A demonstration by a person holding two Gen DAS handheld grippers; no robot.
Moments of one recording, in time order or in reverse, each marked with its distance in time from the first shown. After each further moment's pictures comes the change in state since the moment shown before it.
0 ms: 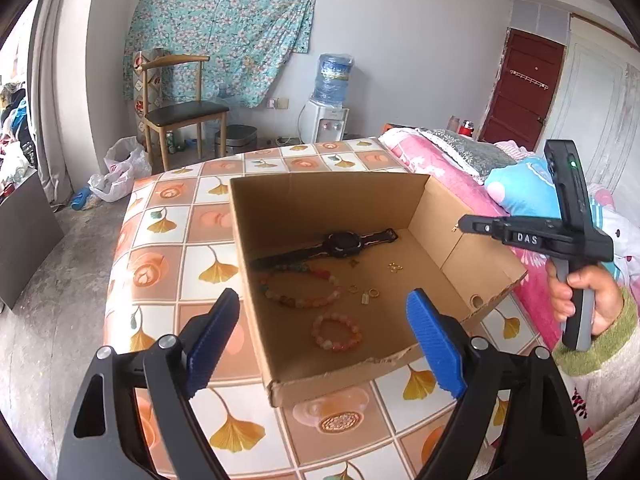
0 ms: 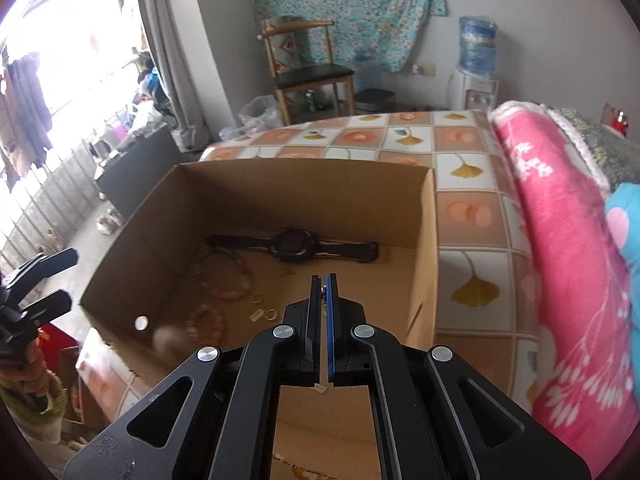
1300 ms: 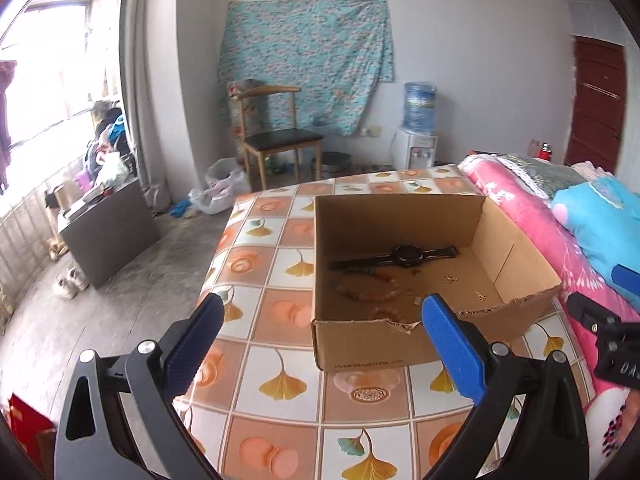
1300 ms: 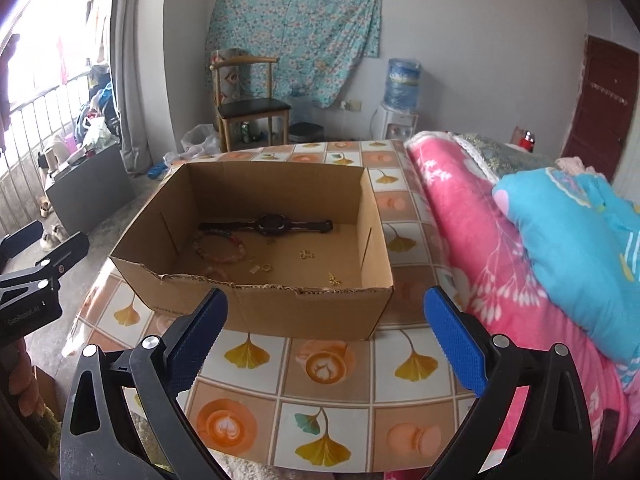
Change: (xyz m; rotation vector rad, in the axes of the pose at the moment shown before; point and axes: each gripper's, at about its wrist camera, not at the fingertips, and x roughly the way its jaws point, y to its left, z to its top) left arm -0.067 -0.054 -0.023 -0.069 -0.097 0.394; right arm -0.112 0.071 -0.074 0.028 -0.144 -0.302
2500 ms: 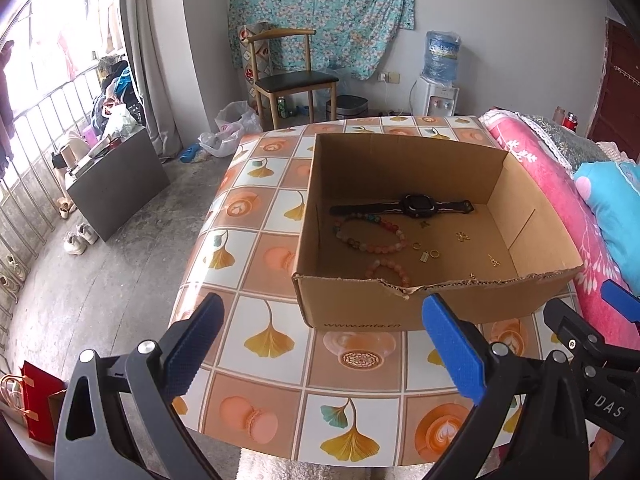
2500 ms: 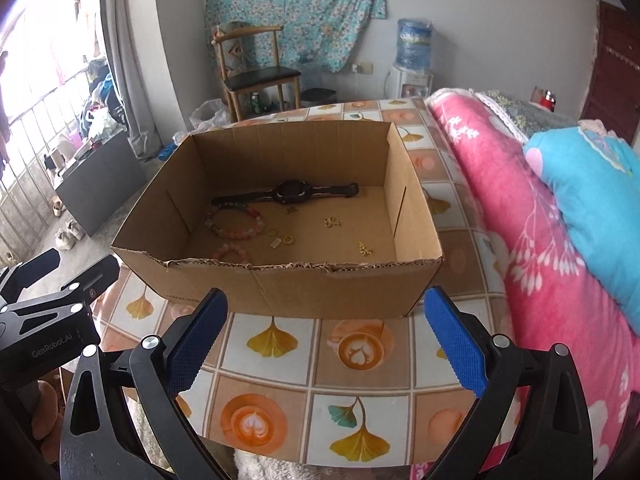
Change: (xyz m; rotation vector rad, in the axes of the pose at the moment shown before) left arm 0.031 -0.019 -0.003 -0.035 0.224 0.048; right arm 0.034 0.009 -0.007 0.061 0.141 0.077
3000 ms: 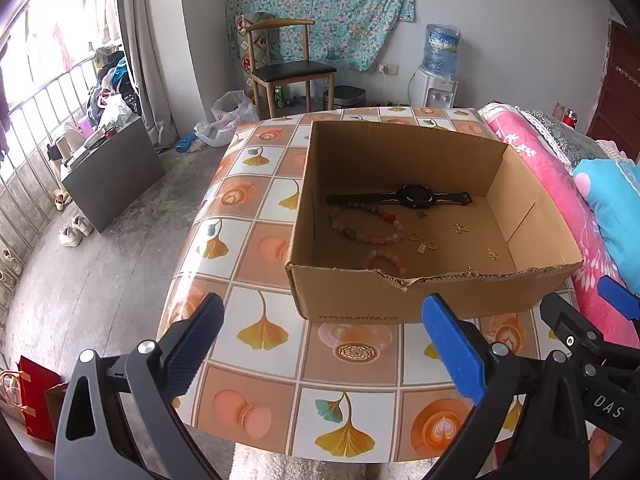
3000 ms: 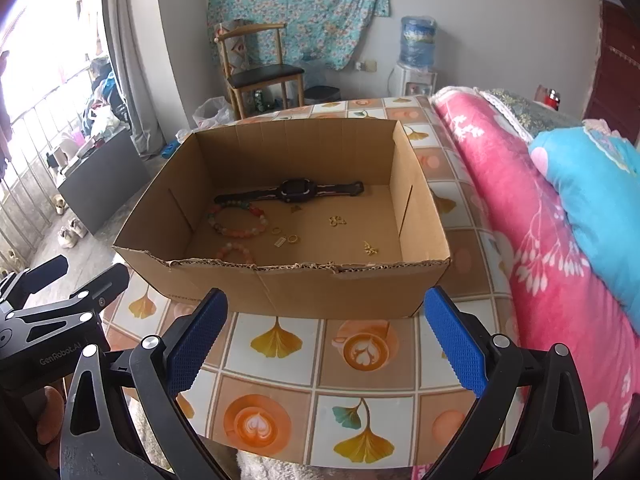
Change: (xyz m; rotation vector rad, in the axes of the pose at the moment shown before) left arm 0.008 -0.001 -0.001 -0.010 0.038 -0.015; right arm 0.004 0.003 0.002 -0.008 0.007 0.007
